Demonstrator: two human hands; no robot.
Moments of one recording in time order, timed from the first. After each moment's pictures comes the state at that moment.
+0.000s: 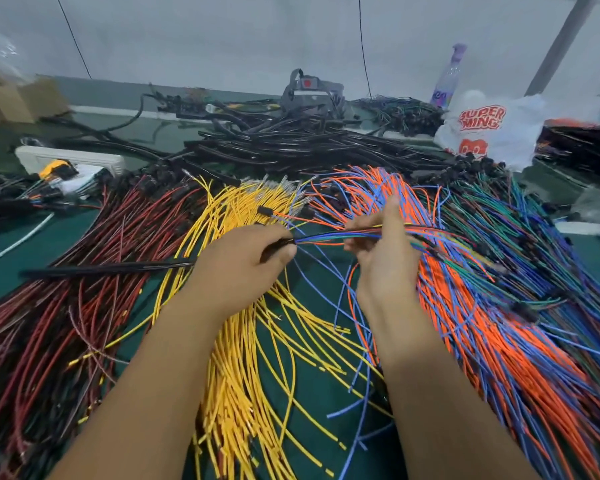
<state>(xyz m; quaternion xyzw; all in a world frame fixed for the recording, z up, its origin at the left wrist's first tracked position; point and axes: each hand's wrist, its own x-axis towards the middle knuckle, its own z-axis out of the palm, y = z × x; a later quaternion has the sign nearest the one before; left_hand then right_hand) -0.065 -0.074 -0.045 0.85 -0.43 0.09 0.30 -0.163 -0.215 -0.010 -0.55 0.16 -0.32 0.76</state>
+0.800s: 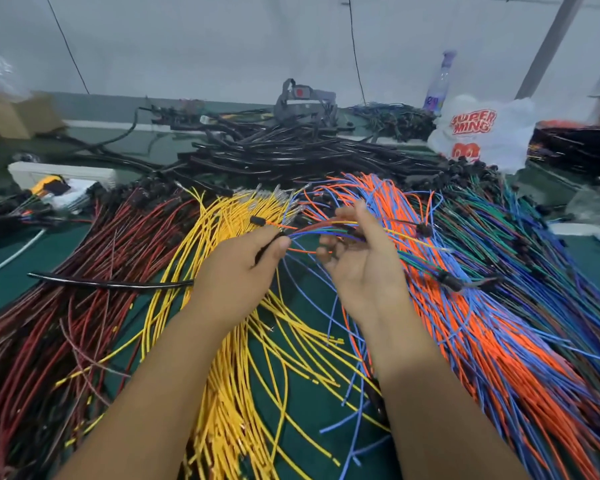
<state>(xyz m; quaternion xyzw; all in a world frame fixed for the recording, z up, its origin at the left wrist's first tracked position) -0.077 -0.085 -0.041 0.81 -0.39 0.08 0.43 -0.148 -0.232 -0.030 -0.41 0.10 -0.25 0.87</state>
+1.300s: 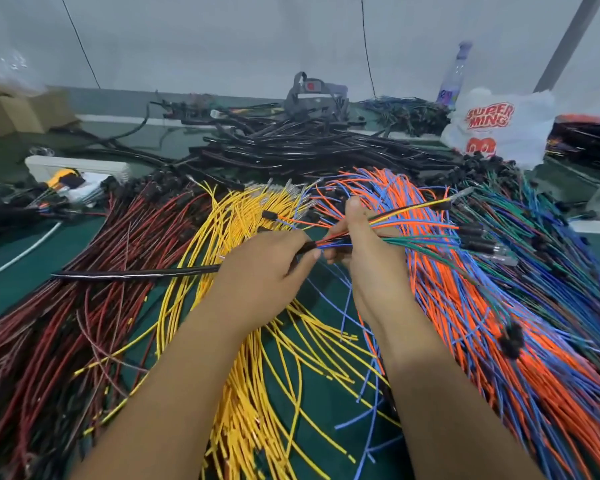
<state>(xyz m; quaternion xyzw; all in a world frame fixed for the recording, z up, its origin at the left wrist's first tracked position) -0.086 -0.090 -0.035 0.83 -0.46 0.14 0.26 -0.142 -0.217 -0.033 -0.56 0.16 -0.35 0.73</state>
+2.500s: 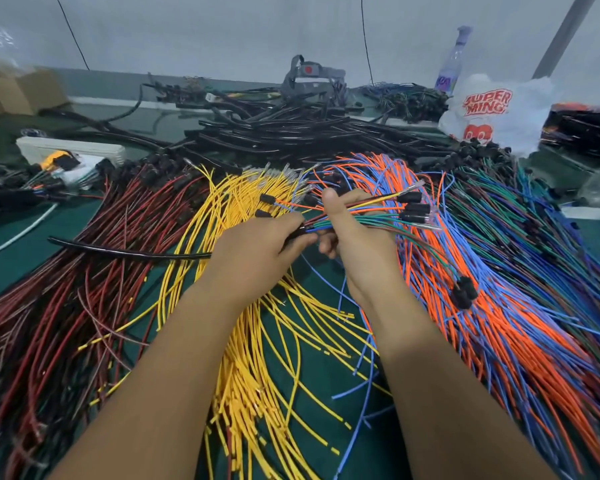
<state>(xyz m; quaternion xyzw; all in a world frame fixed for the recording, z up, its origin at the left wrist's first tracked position) -0.080 -0.087 -0.040 0.85 -0.44 0.16 0.24 -0.149 -0.210 -0.033 -0.63 0.12 -0.33 0.70</state>
